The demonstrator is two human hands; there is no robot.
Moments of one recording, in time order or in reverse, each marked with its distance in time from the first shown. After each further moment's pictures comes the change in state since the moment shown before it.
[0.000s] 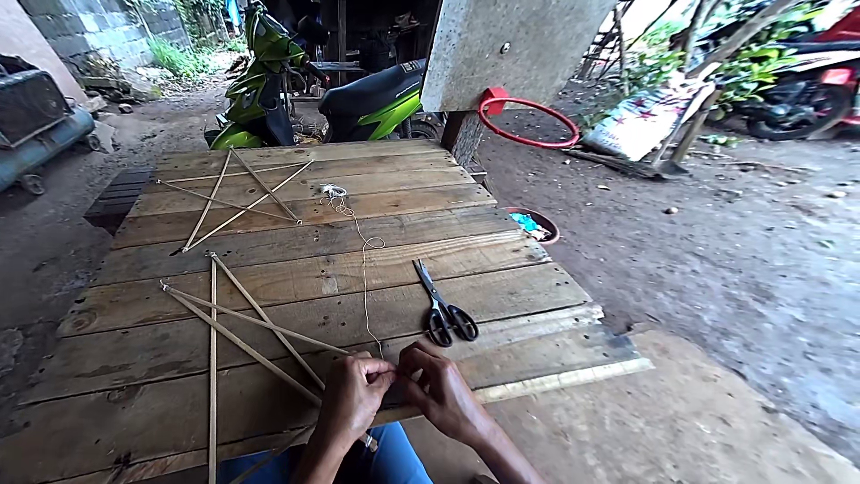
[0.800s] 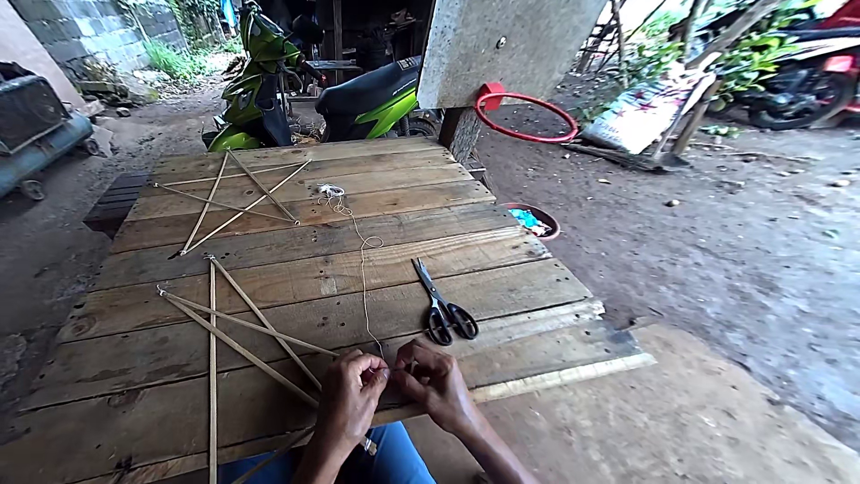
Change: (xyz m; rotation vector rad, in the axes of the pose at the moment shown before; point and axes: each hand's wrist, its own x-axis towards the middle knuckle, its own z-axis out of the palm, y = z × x) left_hand -0.006 -0.010 0.005 -0.027 0.141 0.090; right_hand 0.004 0.011 0.016 0.271 0.183 -0.077
